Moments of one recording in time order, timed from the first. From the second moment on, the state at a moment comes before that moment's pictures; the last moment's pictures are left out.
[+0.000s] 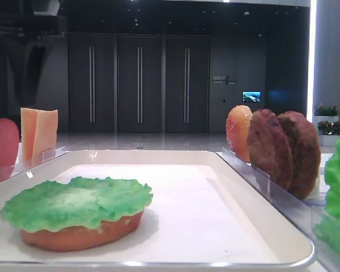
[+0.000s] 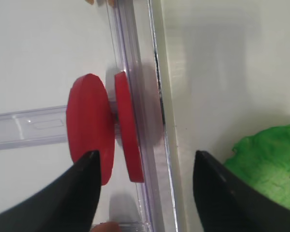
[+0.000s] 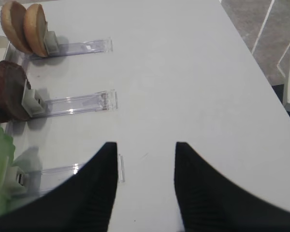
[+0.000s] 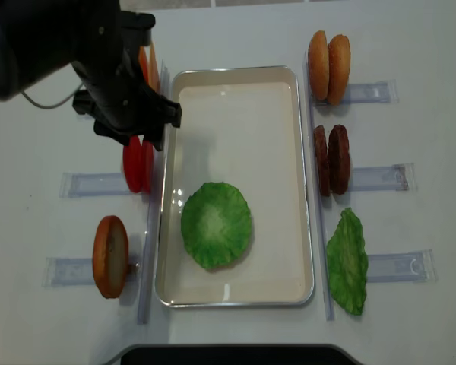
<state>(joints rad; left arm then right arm) -0.48 1.67 -1.20 0.19 0.98 -0.45 -0.09 -0.01 -0.51 0.04 1.13 -0.01</state>
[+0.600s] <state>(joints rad) -0.48 1.76 -1.20 0.22 0.96 -0.47 -0.09 -0.01 -0.51 0.04 1.13 -0.01</state>
